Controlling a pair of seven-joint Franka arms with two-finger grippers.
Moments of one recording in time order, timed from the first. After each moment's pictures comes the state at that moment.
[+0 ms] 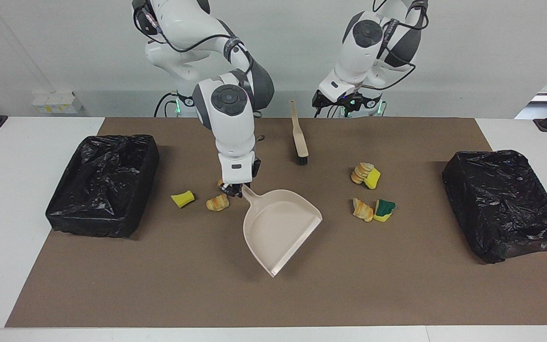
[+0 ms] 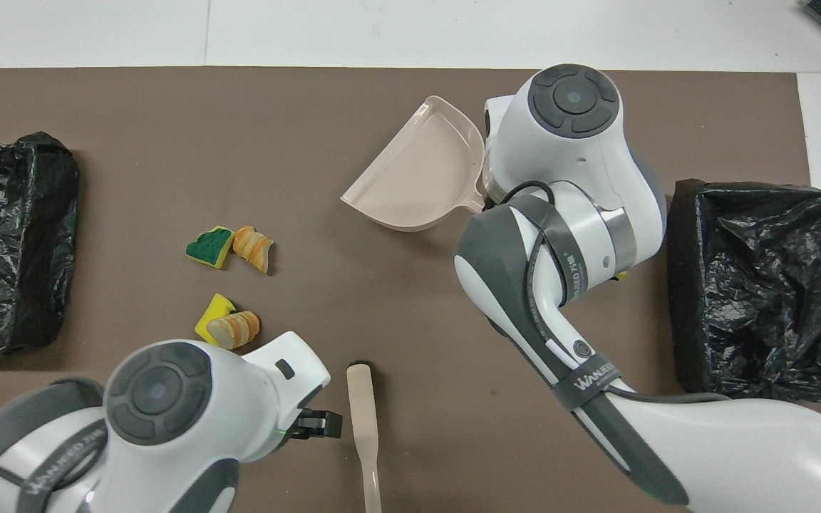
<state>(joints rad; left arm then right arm) -0.65 -0.29 -0.02 -2.29 -0.18 1.83 -0.49 0.30 0.43 0.11 -1.42 -0.05 1.80 -0.51</state>
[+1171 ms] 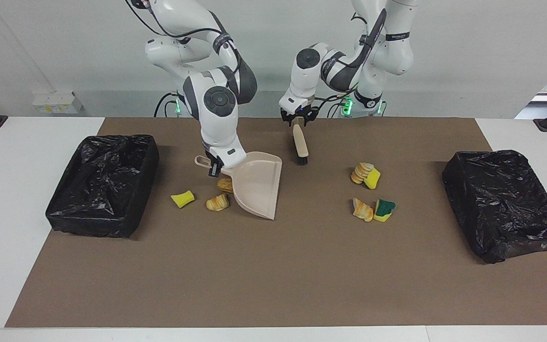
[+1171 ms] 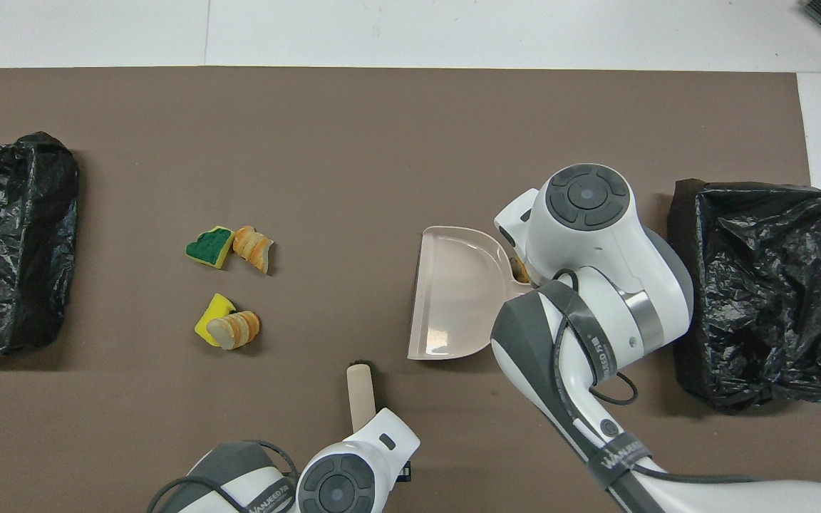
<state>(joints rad) -0.94 -0.16 -0.02 -2.50 -0.20 2.23 -0.79 0.28 0.19 0.12 -1.86 -0.14 1.82 -1.02</state>
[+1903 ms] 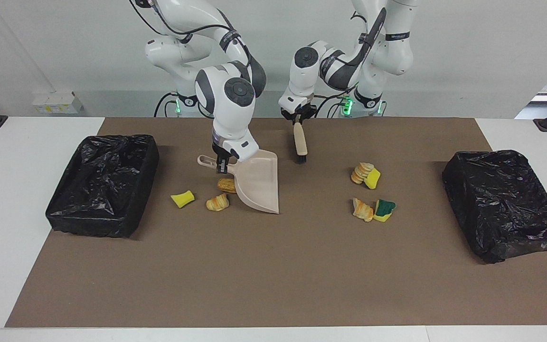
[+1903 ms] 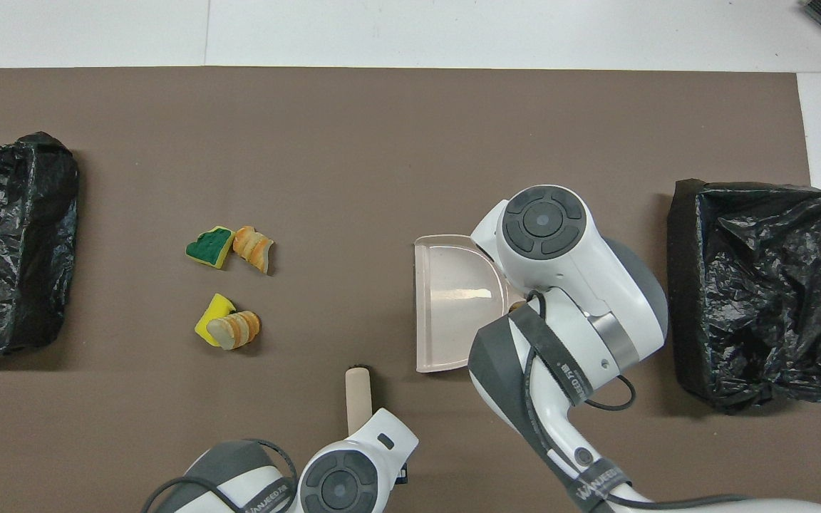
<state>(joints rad) -0.94 -0.18 0.01 -2.47 -0.20 2.13 -0.82 0.33 0.18 0.12 -1.86 -0.23 1.82 -1.05</state>
